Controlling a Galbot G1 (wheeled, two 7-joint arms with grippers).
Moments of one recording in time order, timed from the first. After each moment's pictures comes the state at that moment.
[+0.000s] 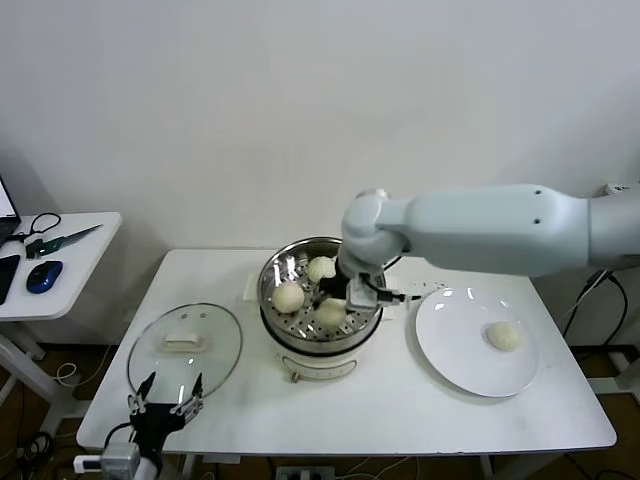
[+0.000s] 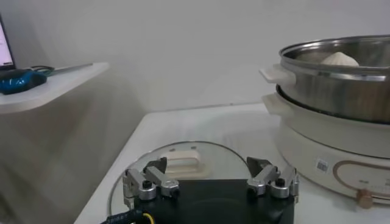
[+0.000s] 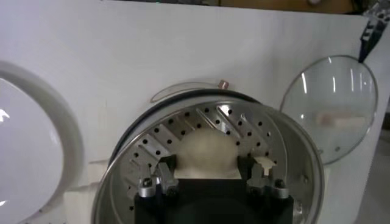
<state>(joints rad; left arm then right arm) 1.73 -1.46 -0.71 -2.12 -0.07 0.26 0.04 0.74 1.14 -1.55 1.59 -0.17 0.32 -0.85</state>
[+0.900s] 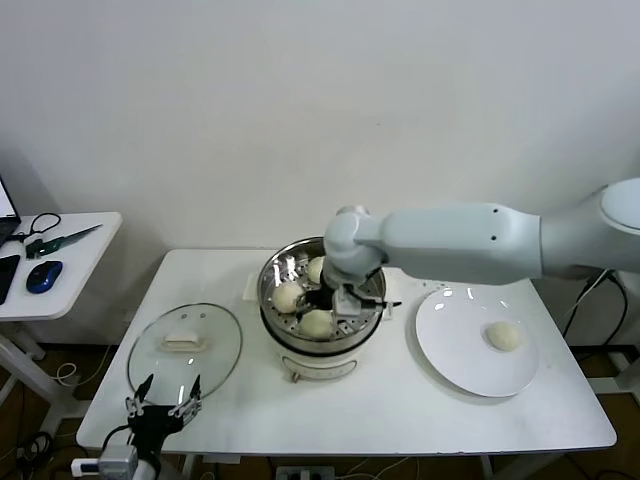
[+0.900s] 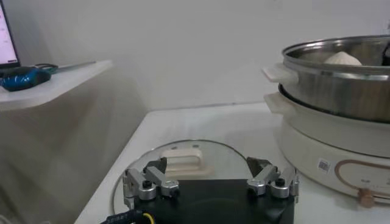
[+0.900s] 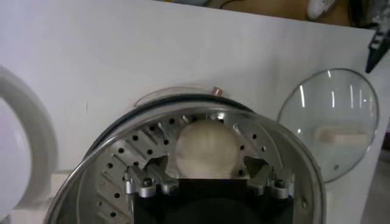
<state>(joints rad) 1.74 -1.47 -0.71 -2.12 -0.08 0.26 0.04 0.71 1.16 -1.52 1.49 -0.15 0.39 -0.87</state>
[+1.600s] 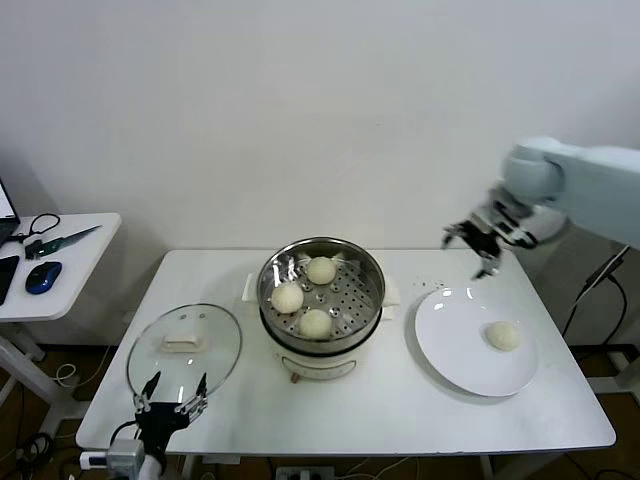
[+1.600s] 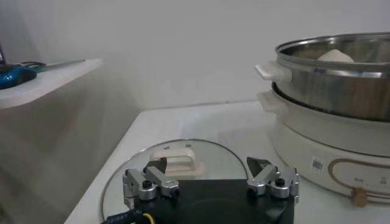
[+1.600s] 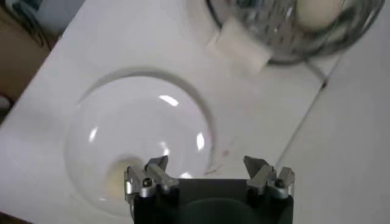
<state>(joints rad) 1.71 -1.47 -0.70 -2.10 -0.07 0.27 0.05 0.82 0.67 -1.68 1.31 0.27 0.08 -1.02</state>
